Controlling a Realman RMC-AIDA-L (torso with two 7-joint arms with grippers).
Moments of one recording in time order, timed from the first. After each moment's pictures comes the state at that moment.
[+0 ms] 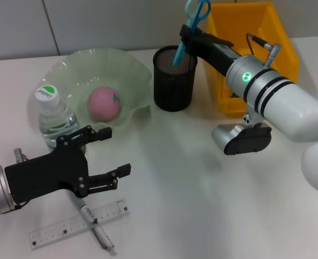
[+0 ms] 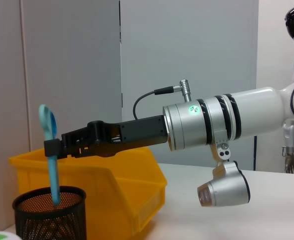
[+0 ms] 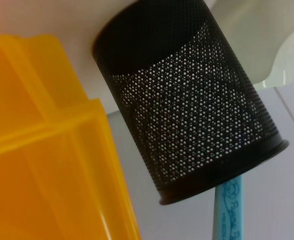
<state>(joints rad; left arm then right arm) -0.44 -2.07 0.90 0.45 1.68 1.56 -0.87 0.50 2.08 -1.99 -0.81 -2.59 0.35 0.39</state>
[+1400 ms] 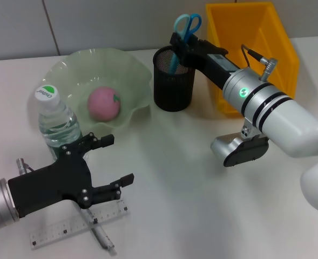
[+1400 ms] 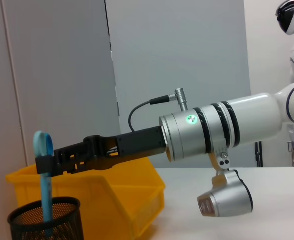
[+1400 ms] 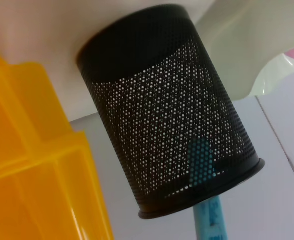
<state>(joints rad) -0.43 -2.08 0.90 0.37 1.64 1.57 -0.68 0.49 2.09 -2.04 -0.72 -2.65 0.50 0.44</state>
